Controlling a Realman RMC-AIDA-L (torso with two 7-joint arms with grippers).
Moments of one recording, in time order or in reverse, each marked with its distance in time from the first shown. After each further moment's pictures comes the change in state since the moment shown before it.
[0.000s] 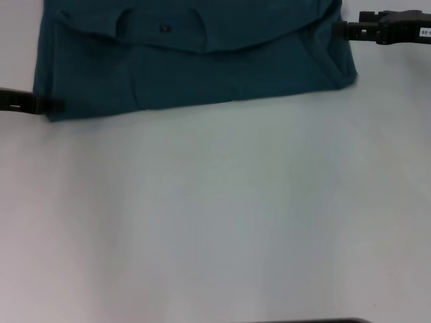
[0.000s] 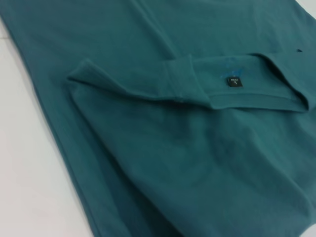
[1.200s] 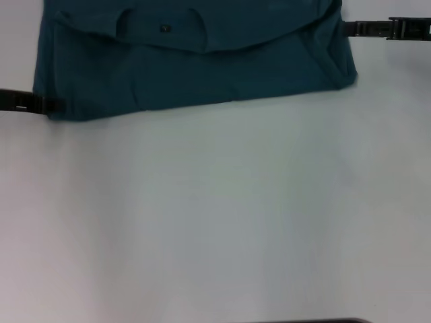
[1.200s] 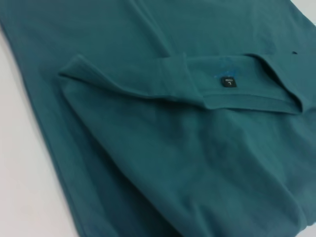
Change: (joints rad) left arm -0.006 -0.009 0.000 0.005 -0.002 0.003 -0.022; right arm 0.022 -0.037 -0.008 0.000 -0.092 0.004 0.283
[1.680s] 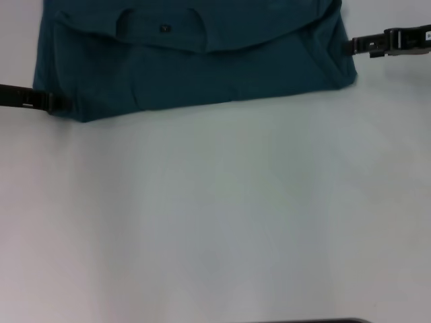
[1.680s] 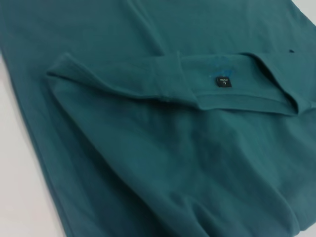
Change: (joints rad) left arm -0.019 -0.002 0.027 -0.005 0.010 0.004 -0.056; right arm 0.079 -0.024 -0.004 0.006 -0.212 -0.052 0.174
